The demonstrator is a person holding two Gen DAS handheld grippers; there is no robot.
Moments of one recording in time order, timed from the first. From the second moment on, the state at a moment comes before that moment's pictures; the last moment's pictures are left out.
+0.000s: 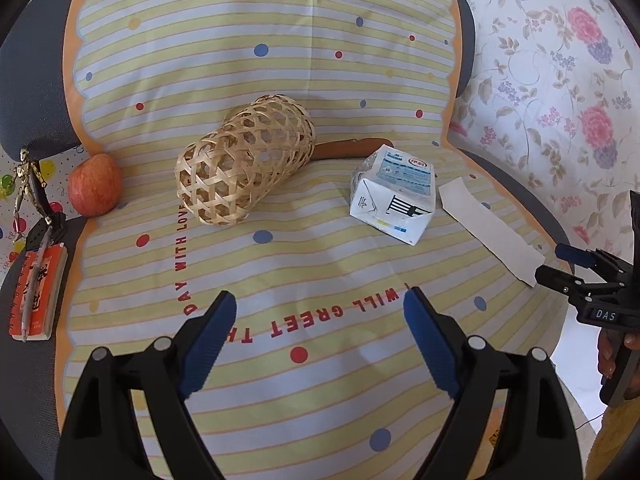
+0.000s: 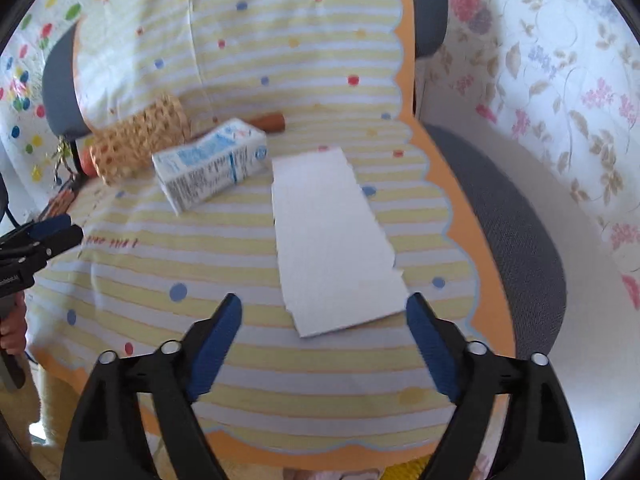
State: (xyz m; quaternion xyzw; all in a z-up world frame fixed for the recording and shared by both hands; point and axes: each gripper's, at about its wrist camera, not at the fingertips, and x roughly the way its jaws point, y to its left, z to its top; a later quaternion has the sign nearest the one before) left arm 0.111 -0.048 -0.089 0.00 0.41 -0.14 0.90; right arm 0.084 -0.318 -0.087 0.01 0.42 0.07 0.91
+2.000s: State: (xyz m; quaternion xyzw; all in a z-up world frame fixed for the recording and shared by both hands) left arm 0.069 -0.125 -0.058 0.06 0.33 -0.20 0.92; right arm 0.005 -0.320 -0.044 0.08 0.34 0.01 0.94
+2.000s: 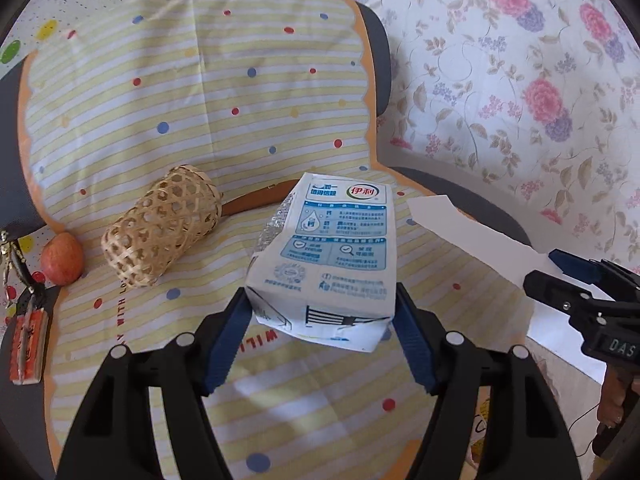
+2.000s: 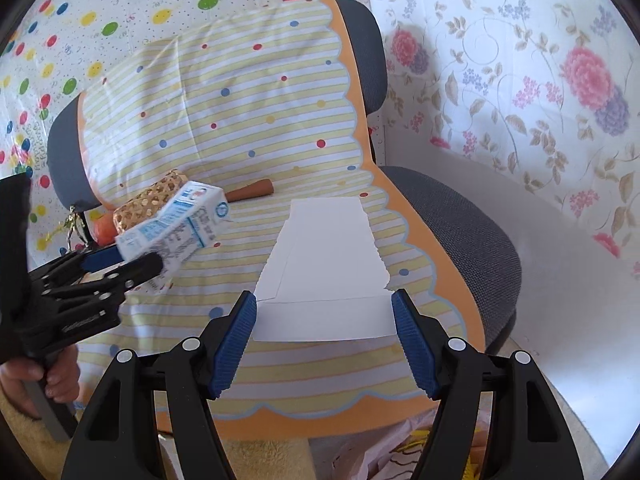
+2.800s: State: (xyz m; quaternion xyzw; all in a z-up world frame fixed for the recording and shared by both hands) left arm -0.048 -0.192 -0.052 0.09 0.33 -0.36 0.87; right arm -0.154 -0.381 -0.059 0.10 0.42 -0.17 0.88
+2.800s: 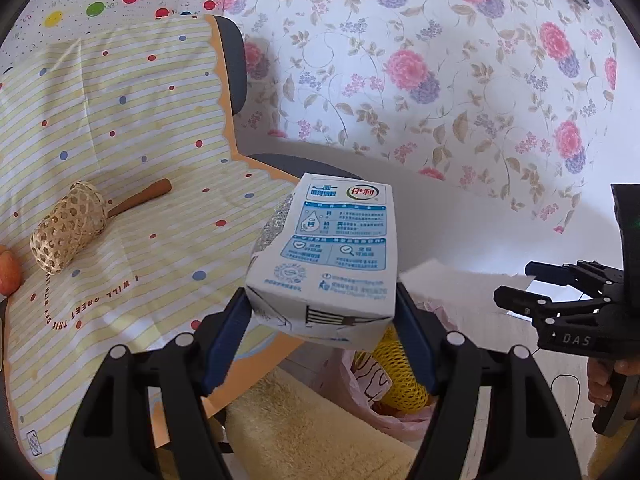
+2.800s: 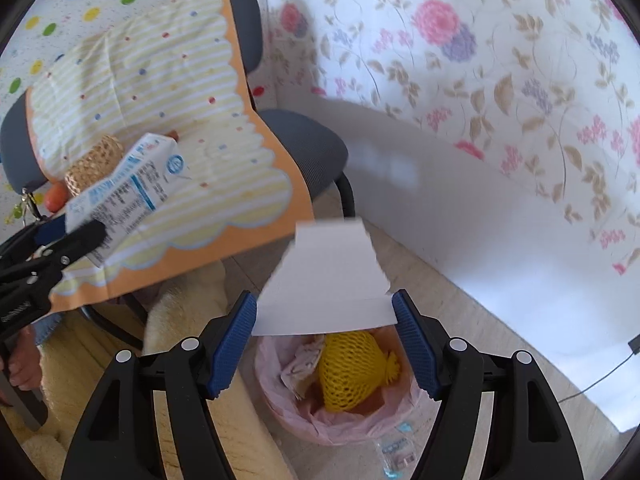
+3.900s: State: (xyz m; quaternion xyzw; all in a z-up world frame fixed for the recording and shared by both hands) left arm -0.086 -0.301 -0.094 0.18 0.32 -0.49 0.79; right arm -0.181 -0.455 -0.041 0.18 0.33 -0.22 0.90
